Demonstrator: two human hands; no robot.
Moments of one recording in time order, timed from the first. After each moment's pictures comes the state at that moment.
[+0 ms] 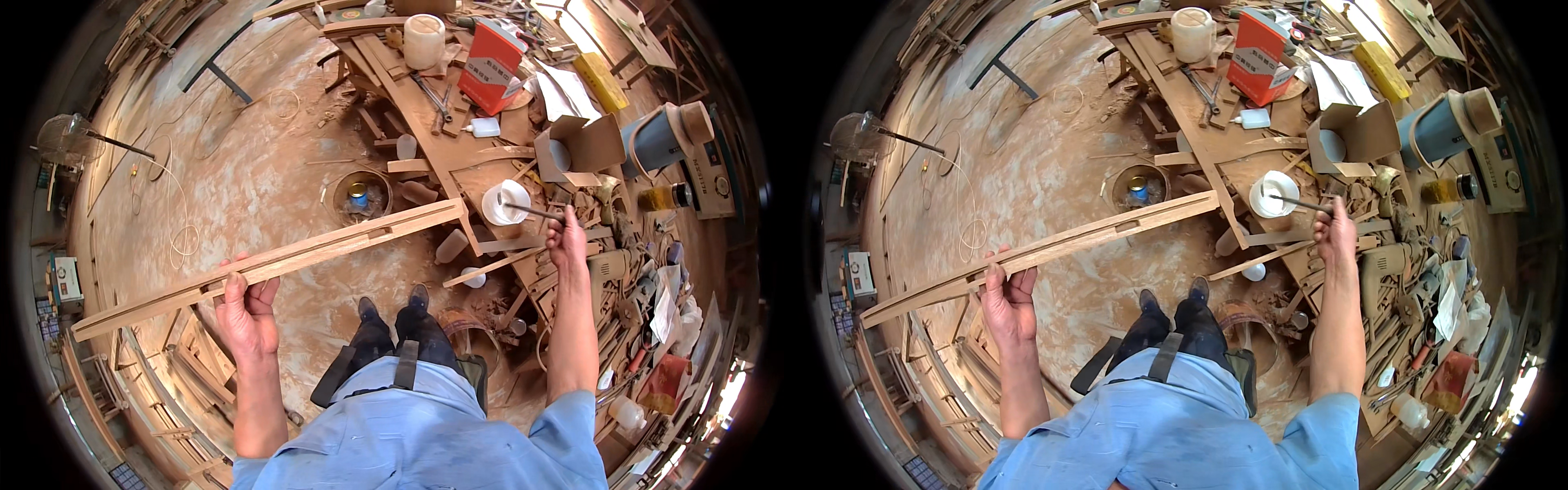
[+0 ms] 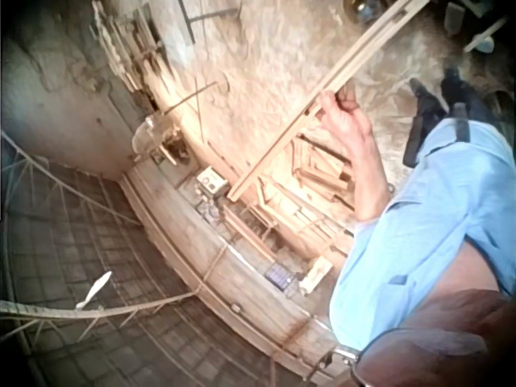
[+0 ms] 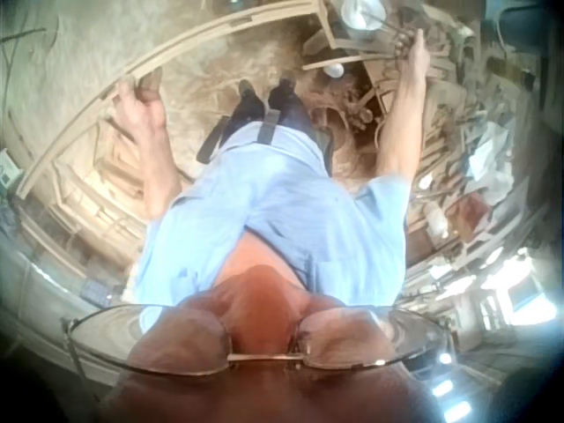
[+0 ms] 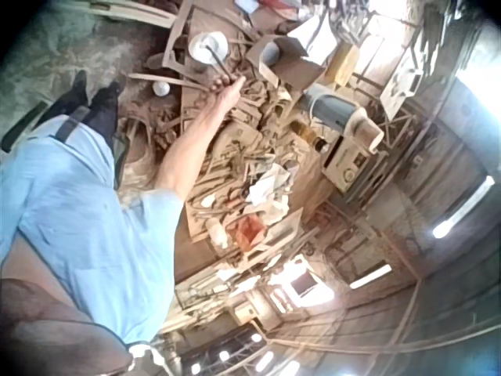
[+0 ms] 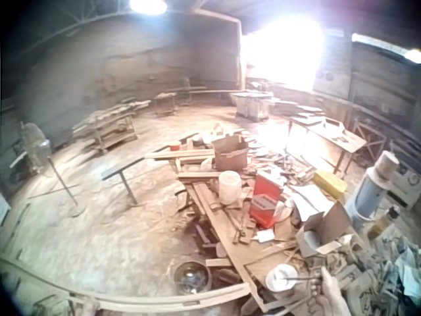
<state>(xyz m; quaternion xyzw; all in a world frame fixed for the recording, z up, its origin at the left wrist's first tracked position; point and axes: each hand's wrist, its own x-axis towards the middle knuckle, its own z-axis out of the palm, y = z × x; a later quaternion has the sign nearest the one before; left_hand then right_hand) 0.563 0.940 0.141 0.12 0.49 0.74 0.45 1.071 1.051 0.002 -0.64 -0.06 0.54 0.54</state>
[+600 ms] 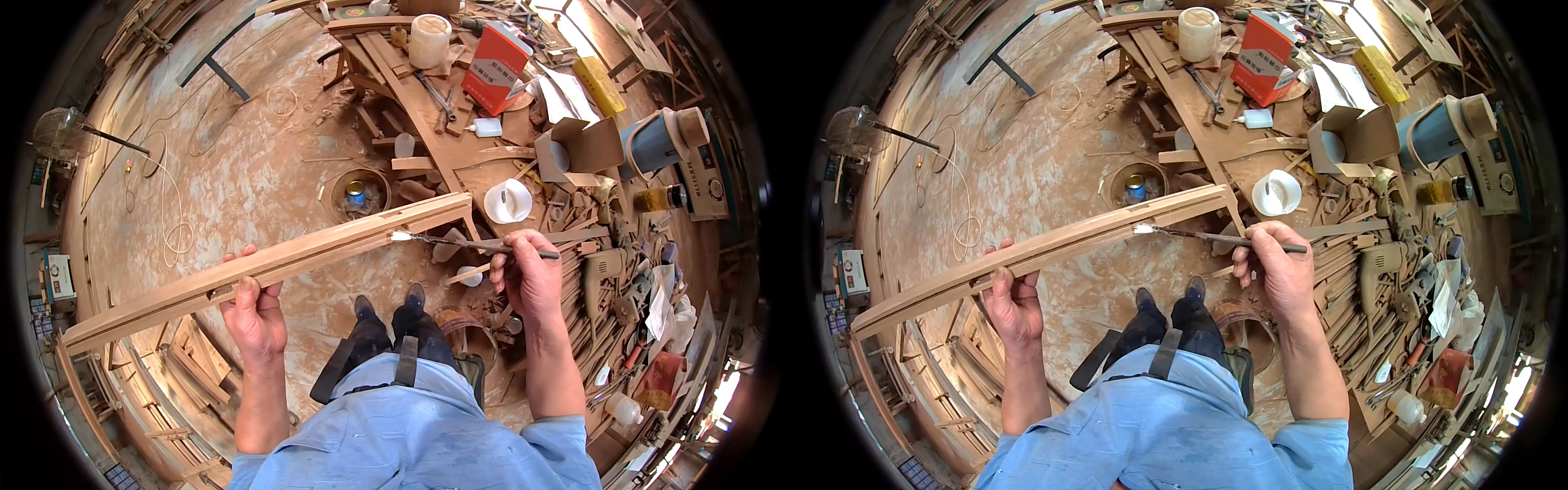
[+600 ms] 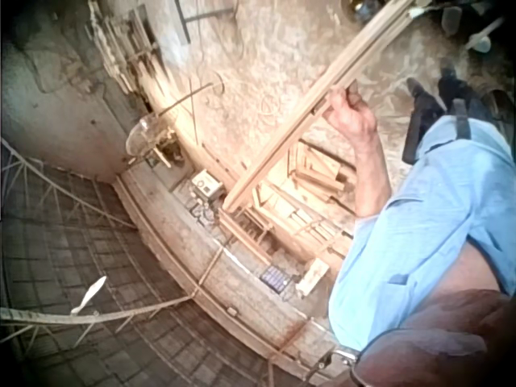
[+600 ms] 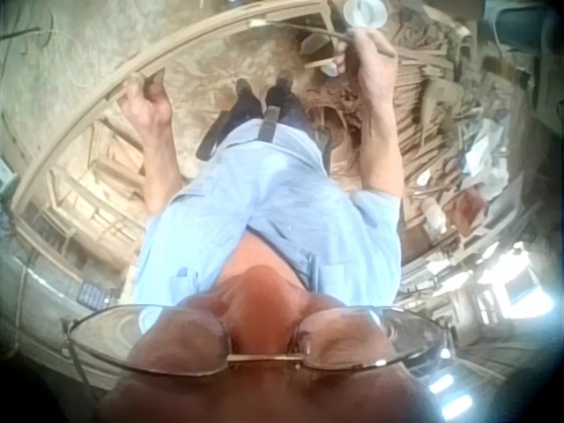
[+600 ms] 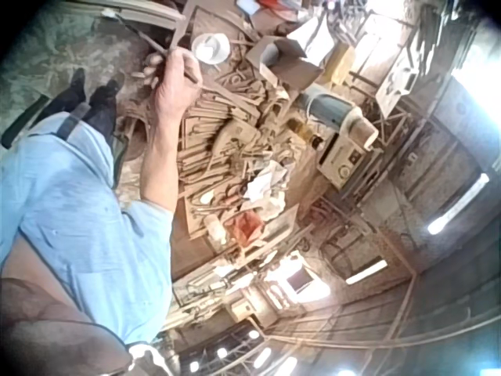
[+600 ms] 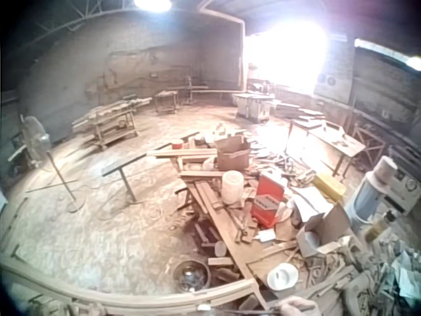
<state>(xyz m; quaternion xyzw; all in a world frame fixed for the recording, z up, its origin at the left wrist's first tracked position) 0.562 0.934 0.135 0.23 0.43 0.74 0.46 0.910 0.990 0.142 -0.47 -0.28 0.66 0.52</state>
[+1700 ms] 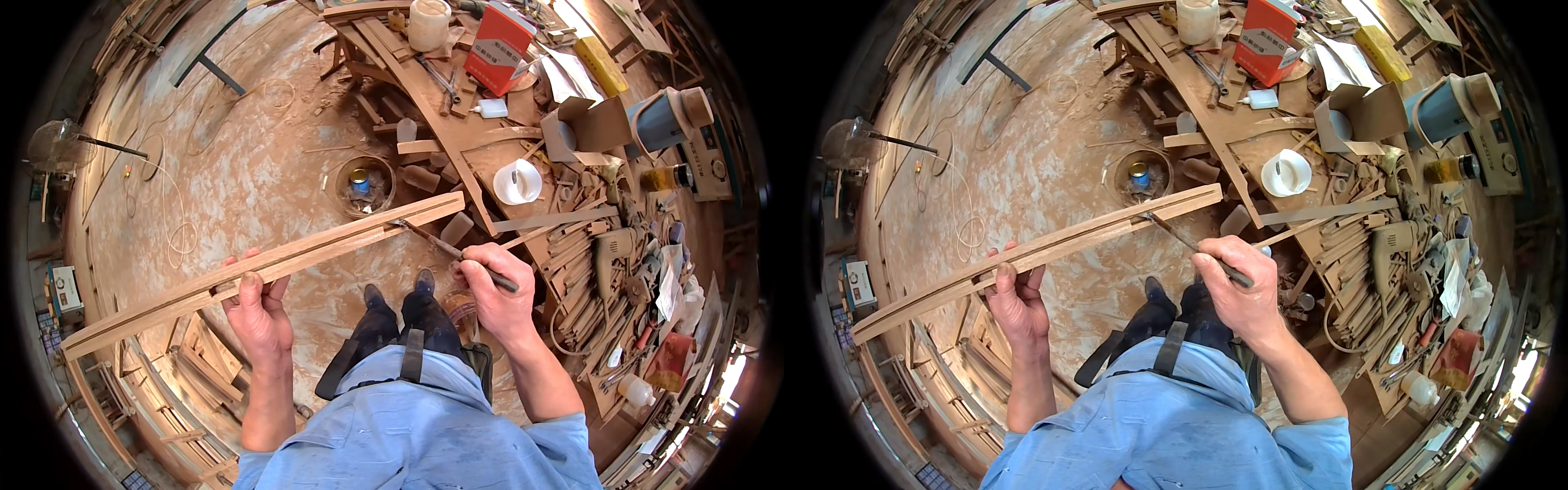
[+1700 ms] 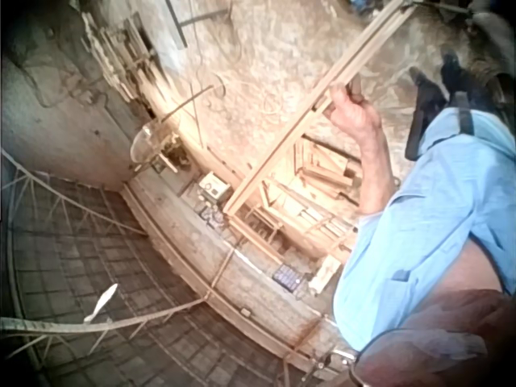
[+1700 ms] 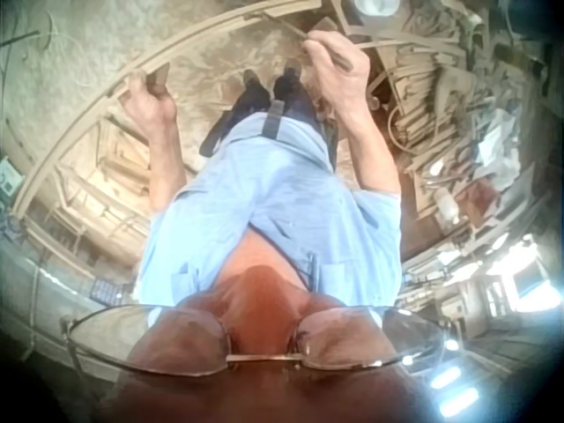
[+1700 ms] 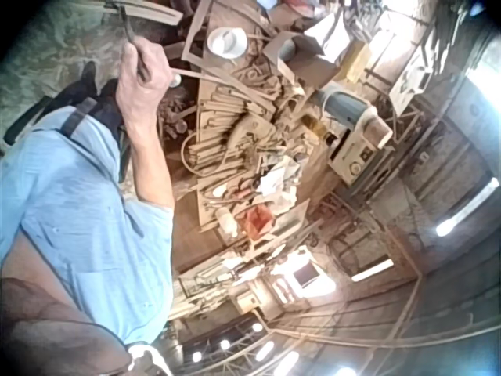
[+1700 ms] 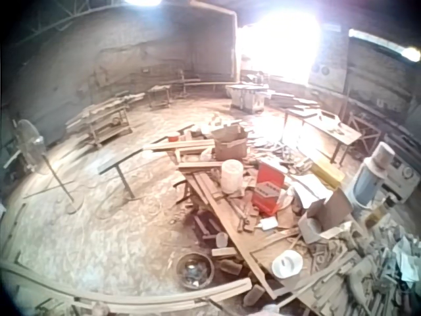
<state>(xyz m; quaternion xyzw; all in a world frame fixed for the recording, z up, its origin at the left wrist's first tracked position) 0.554 0.929 0.134 0.18 0.52 0.73 0.41 0.842 0.958 0.140 -0.52 -0.57 0.42 0.47</state>
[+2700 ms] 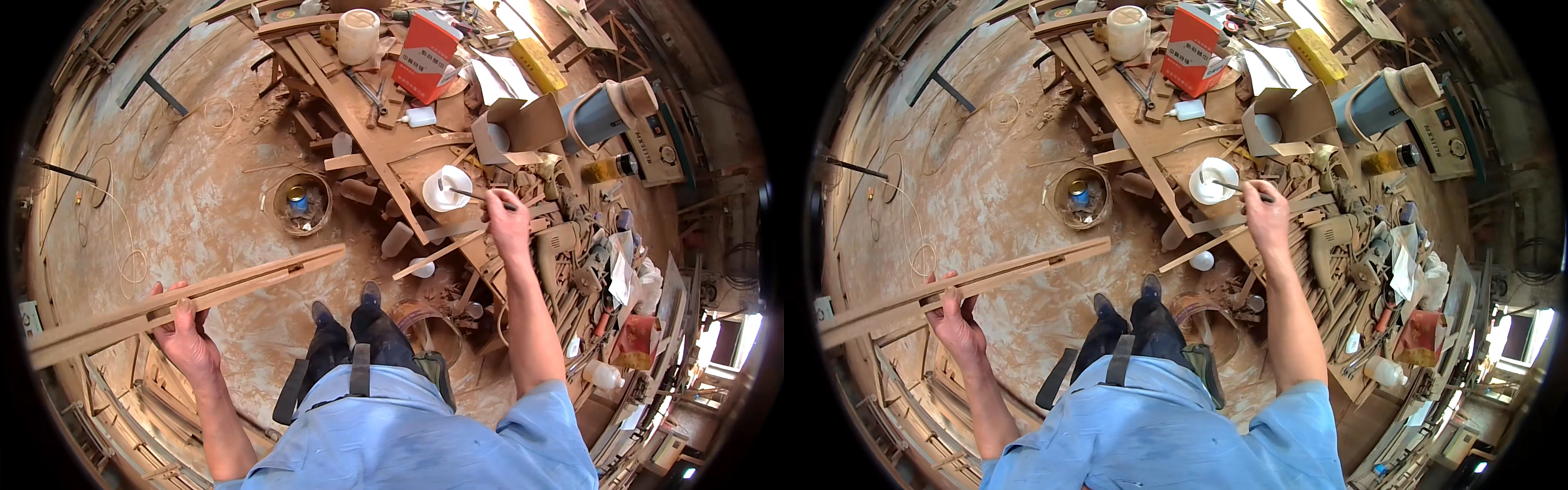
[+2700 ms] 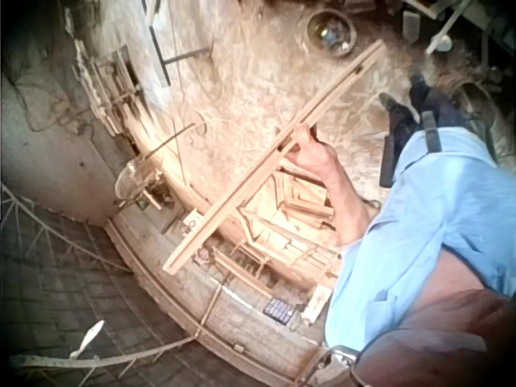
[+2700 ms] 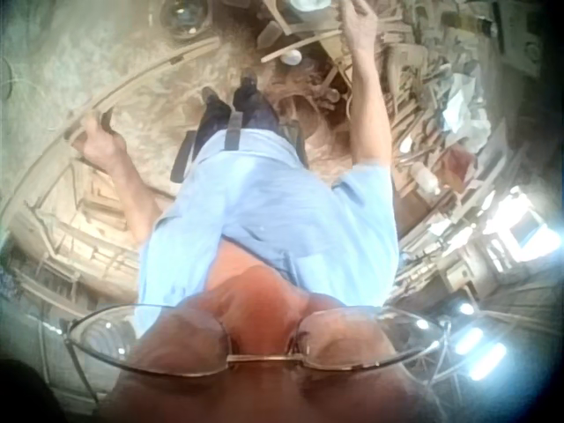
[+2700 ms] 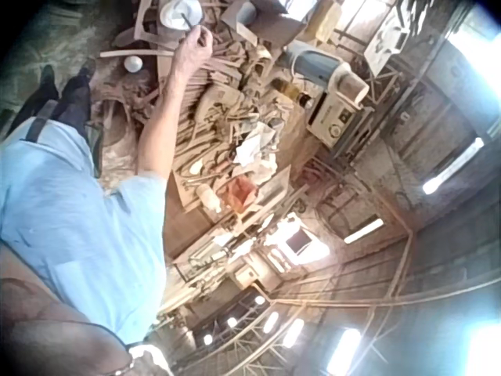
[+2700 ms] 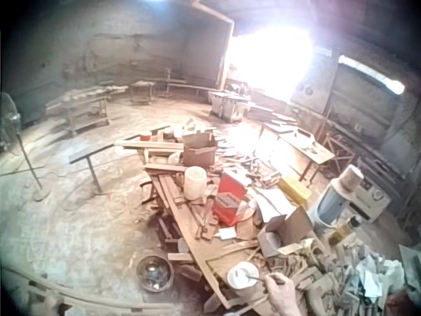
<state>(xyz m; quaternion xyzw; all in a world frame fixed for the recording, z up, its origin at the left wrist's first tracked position) 0.546 0.933 0.131 0.27 0.62 0.67 0.31 1.005 1.032 0.062 -0.72 -0.41 0.36 0.43</state>
